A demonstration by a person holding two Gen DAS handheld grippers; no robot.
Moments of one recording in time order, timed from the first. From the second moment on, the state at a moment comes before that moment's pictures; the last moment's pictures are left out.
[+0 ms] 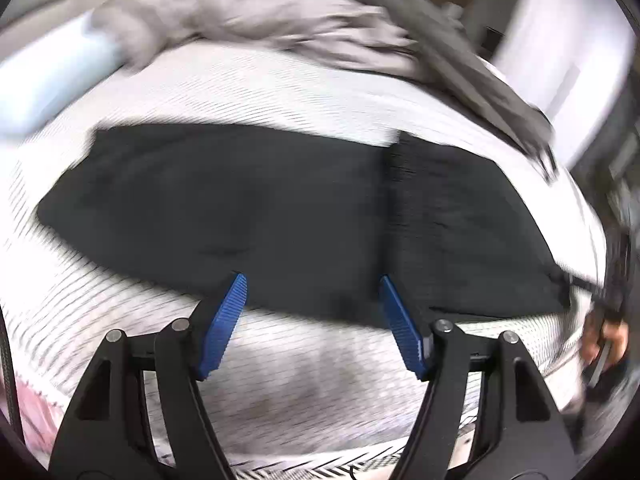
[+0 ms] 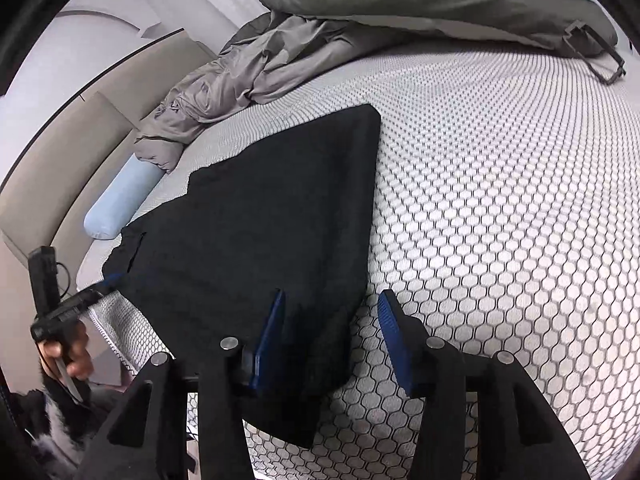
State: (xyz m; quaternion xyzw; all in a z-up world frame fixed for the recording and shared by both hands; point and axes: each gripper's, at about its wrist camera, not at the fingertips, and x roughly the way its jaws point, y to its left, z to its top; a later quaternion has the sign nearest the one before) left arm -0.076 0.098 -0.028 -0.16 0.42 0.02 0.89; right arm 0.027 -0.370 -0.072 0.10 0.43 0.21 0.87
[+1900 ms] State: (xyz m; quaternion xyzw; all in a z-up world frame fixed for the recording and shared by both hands) left arm 0.027 -0.091 -0.021 -0.03 0.39 -0.08 0.92; right arm 0.036 -0.394 -0.048 0.20 0.40 0.30 0.84
